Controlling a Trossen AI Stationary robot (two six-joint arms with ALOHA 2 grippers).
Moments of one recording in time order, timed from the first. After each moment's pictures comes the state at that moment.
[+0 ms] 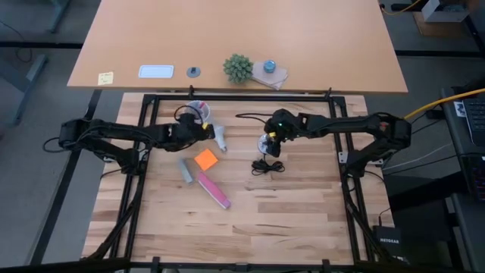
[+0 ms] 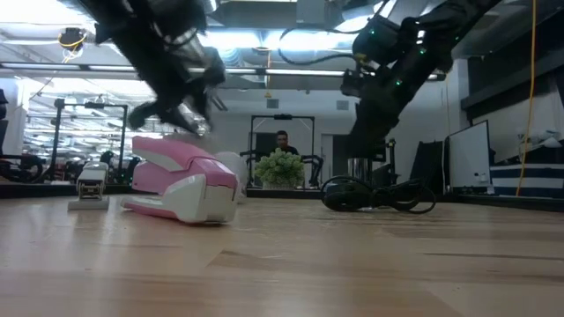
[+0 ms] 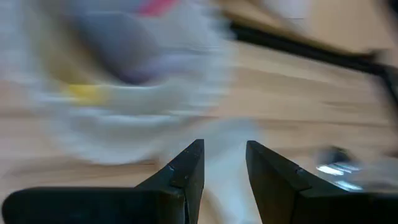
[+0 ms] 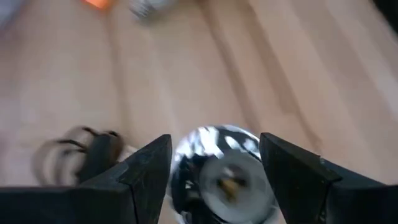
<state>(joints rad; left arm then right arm) 0.15 1.27 0.70 -0.21 -0.62 -1.17 -0.31 1.50 0.87 -0.22 -0.08 -0.02</state>
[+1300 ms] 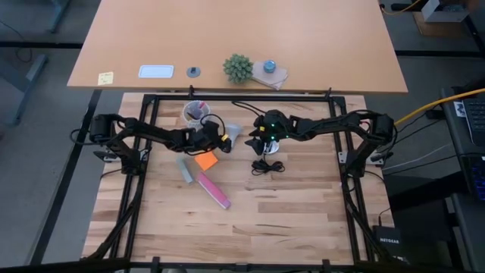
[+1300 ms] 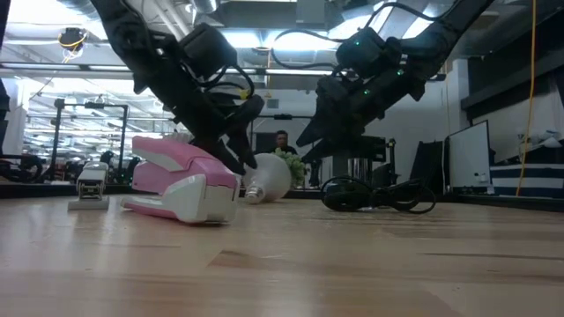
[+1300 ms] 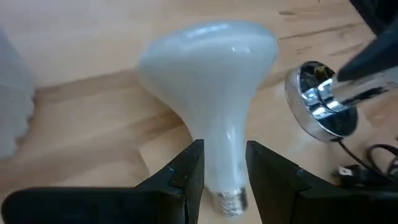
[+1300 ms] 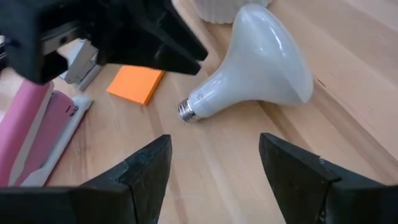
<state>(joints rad) 0.20 1.61 0.70 0.20 -0.35 -0.85 -0.31 1.68 0.87 0.19 -0.19 0.31</state>
